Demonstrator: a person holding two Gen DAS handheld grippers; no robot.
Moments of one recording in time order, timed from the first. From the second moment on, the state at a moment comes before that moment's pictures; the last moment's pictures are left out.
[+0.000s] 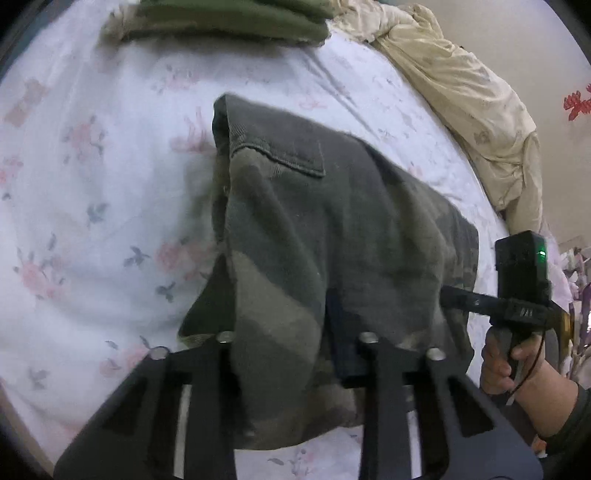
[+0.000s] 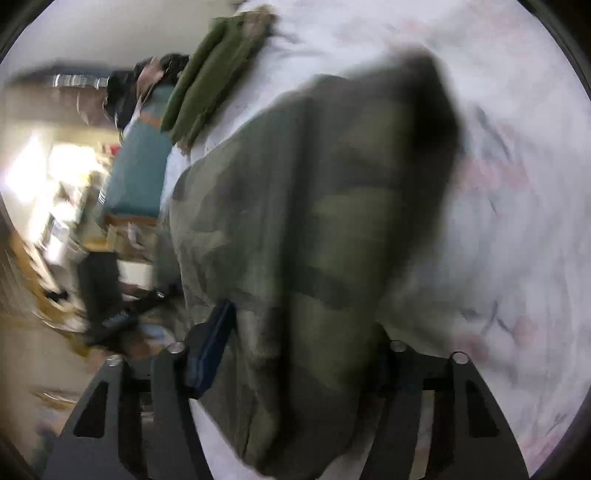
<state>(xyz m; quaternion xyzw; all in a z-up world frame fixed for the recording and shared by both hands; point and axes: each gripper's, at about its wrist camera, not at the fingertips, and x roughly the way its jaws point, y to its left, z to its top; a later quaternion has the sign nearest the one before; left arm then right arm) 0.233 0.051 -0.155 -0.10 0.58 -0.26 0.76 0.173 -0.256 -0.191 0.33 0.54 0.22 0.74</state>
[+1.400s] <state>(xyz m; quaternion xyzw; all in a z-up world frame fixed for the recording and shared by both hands) 0.074 0.022 -0.134 -0.11 0.62 -0.10 0.77 0.096 -0.258 -0.117 0.05 0.61 0.22 0.76</state>
